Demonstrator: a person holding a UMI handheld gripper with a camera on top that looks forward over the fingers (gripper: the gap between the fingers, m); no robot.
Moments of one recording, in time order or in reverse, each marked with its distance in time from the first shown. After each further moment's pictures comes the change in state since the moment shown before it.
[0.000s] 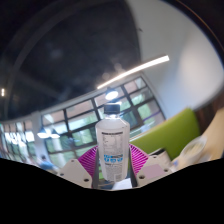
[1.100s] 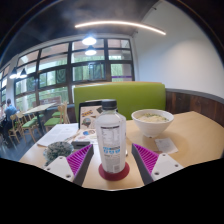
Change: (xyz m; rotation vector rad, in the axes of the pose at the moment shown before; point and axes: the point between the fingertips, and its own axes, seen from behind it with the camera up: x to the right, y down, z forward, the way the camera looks) arm 0.282 0.201 -0.028 -0.525 0.388 -0.322
